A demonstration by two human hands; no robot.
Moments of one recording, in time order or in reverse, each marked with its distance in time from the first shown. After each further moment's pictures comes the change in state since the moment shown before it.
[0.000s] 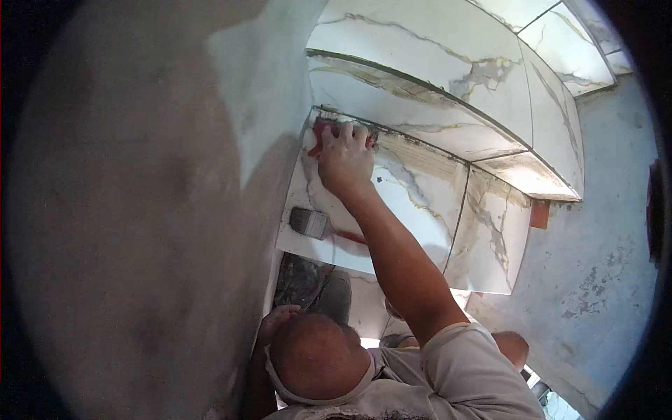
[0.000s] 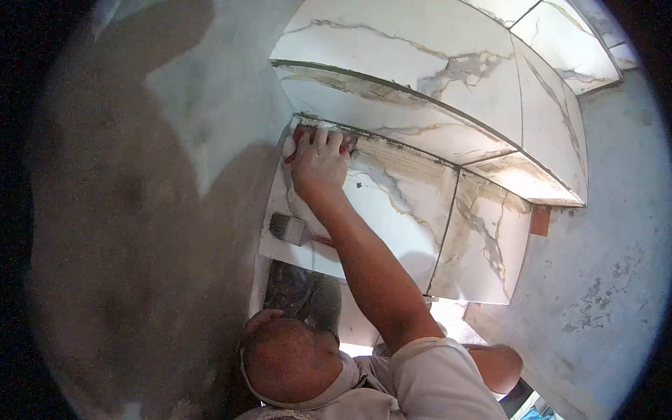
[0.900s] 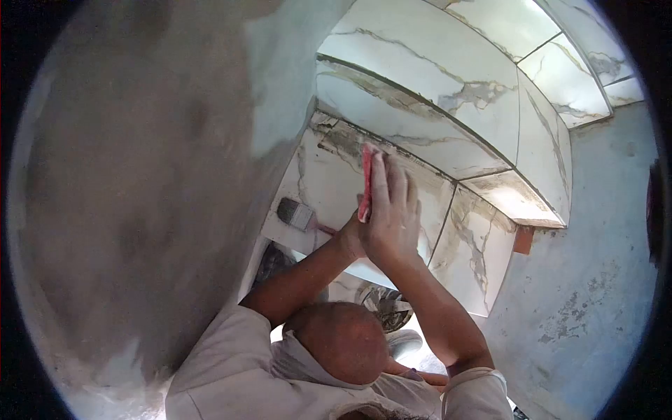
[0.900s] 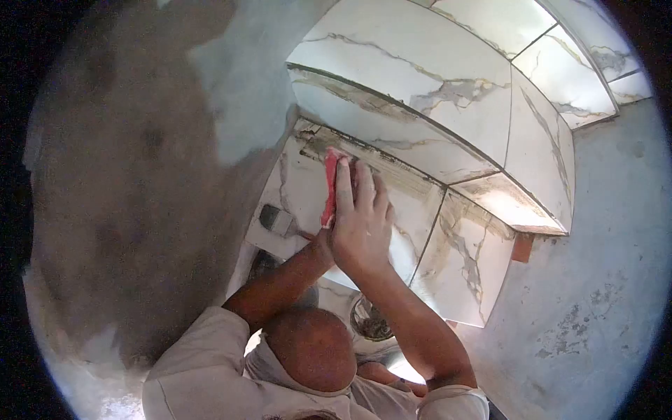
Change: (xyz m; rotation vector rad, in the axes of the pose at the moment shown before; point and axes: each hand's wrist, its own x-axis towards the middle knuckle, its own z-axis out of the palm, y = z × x) left_hand 0.196 0.145 0.231 -0.698 -0.762 0.197; right_hand -0.108 0.058 -0.090 0.112 0.214 -0.235
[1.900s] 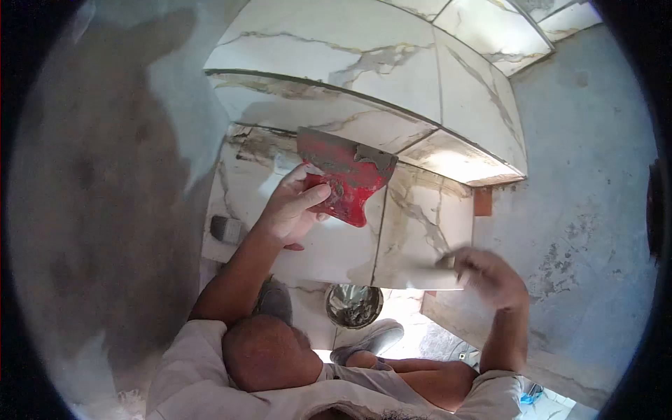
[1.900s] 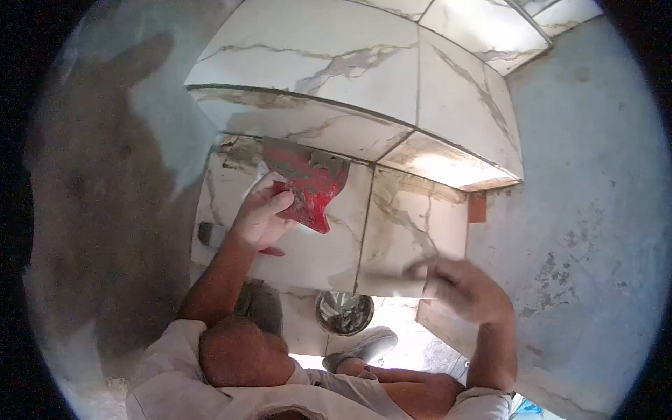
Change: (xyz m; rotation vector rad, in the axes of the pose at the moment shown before) left_hand 0.010 0.034 0.060 0.433 -0.003 0.120; right_hand -0.110 0.142 -0.209 0.713 -0.613 0.357
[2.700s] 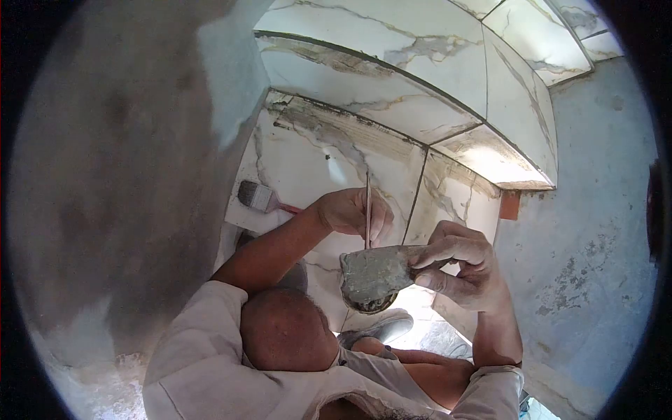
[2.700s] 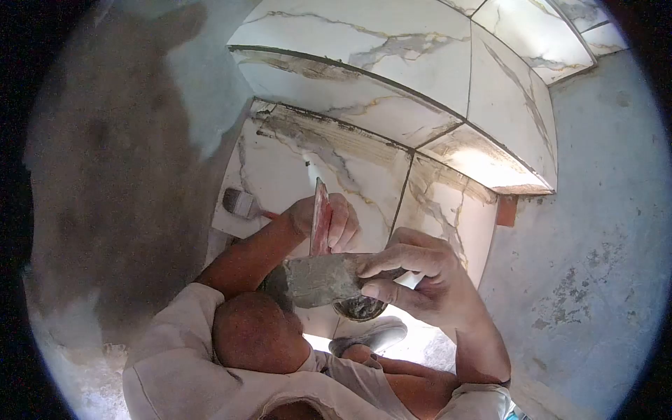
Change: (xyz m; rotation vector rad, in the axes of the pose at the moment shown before) left_hand 0.015 -0.061 -0.030 -0.226 -0.869 -0.137; right_hand 0.061 -0.042 0.064 0.086 0.032 -0.427
